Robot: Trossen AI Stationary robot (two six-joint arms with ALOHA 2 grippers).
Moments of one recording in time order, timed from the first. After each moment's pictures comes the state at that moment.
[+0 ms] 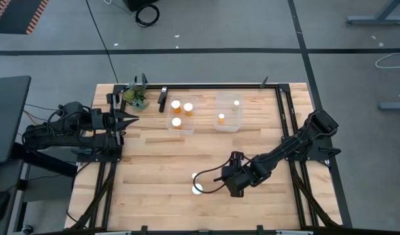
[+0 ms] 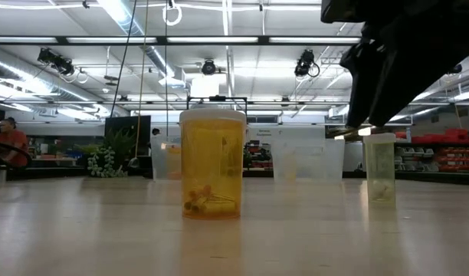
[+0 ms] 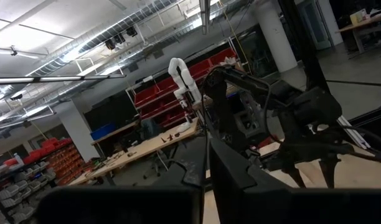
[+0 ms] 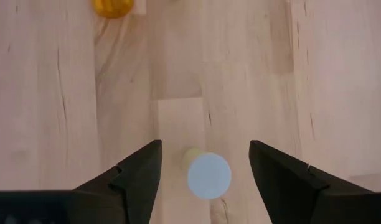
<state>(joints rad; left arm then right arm) 0.05 0.35 0.63 -0.05 0.02 0.45 0.53 1.72 1.16 -0.69 0.34 0.55</state>
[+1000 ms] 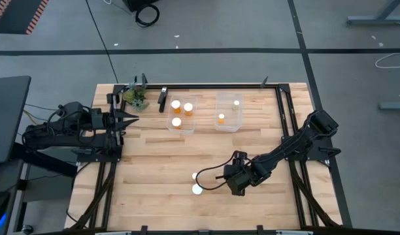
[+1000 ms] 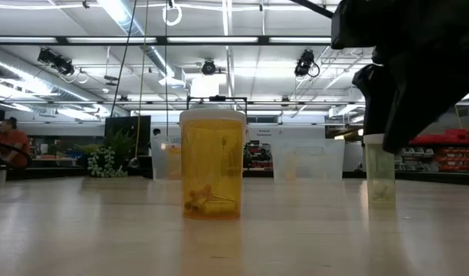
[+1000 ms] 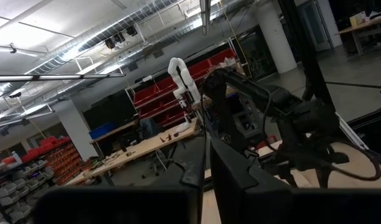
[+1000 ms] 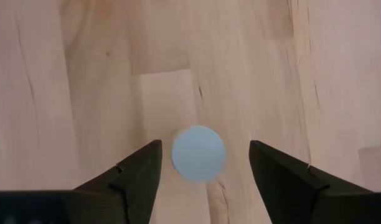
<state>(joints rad) 0.05 0.35 0.63 -0.05 0.02 0.44 0.53 1.73 1.09 -0.67 0.33 0.62</state>
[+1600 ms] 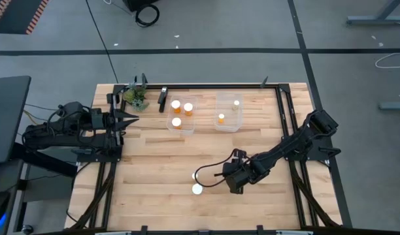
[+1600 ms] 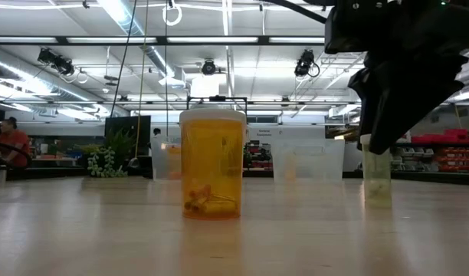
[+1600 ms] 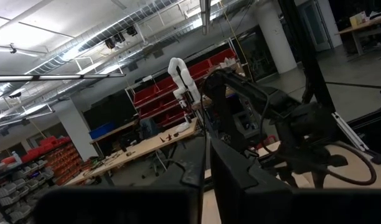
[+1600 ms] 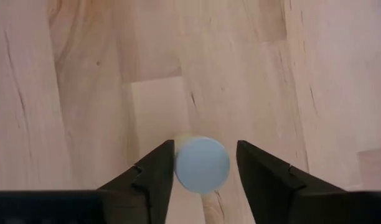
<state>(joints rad) 0.05 0.35 0.63 -0.05 0.02 0.44 0.51 1.73 1.08 -0.64 0.33 0.63</state>
